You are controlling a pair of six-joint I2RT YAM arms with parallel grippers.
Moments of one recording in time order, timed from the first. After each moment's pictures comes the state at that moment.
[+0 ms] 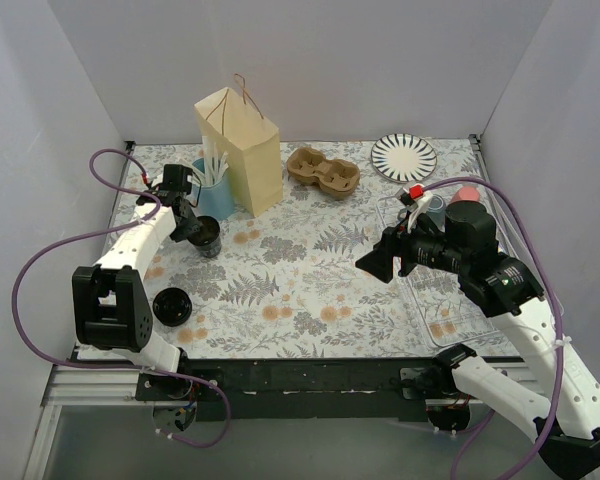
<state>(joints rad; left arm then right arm) -0.08 1.54 1.19 -0.73 -0.32 -0.58 0.52 0.81 1.04 -0.64 -0.50 0.20</state>
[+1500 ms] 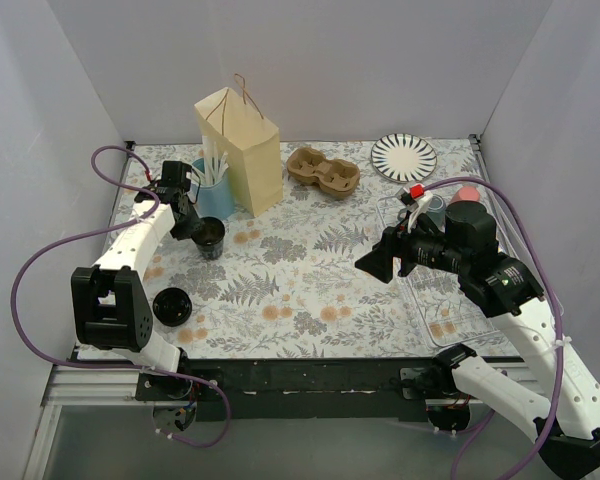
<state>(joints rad) -0.08 1.54 1.23 -0.77 -0.24 -0.54 0.52 0.81 1.04 -0.64 -0.51 0.21</state>
